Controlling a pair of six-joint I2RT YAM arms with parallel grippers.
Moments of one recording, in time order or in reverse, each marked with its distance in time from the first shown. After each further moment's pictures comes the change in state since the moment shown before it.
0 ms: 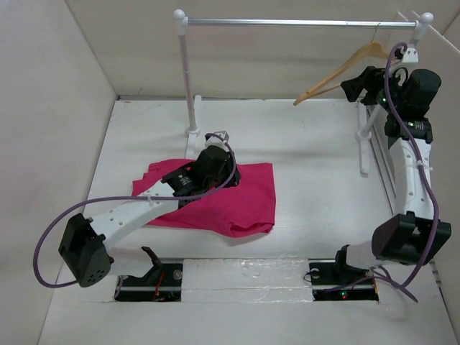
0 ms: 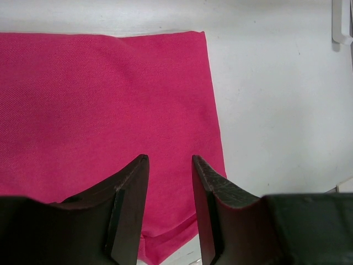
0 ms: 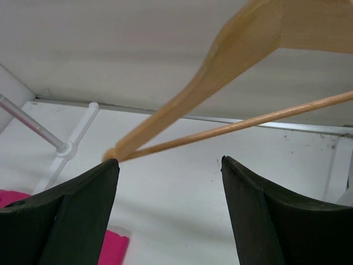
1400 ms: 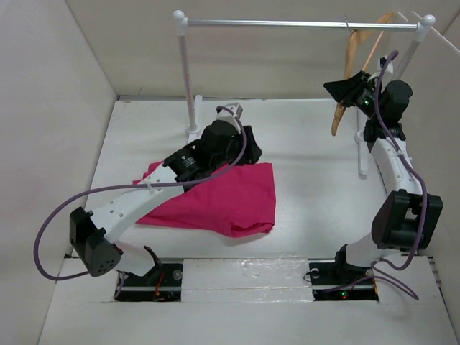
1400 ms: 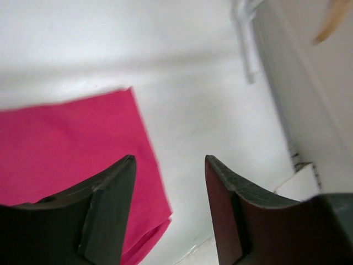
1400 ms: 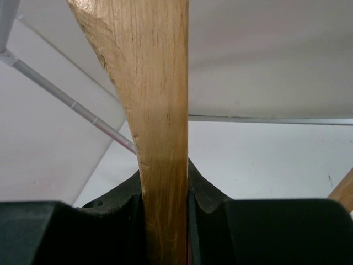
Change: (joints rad) left arm -0.024 0.095 0.290 -0.048 0.053 0.030; right arm 0.072 0.103 -0.196 0.499 -0.131 0.470
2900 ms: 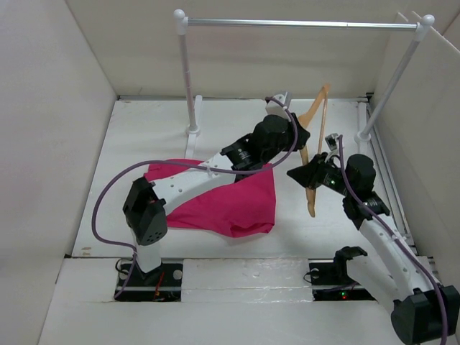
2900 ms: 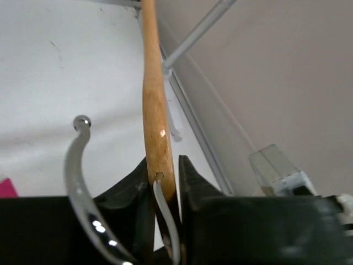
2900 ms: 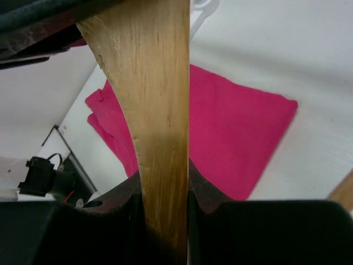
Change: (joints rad) left arm -0.140 0.439 0.390 0.358 -0.075 -0.039; right arm 0.342 -0.683 -0.702 -0.300 0.009 -0.184
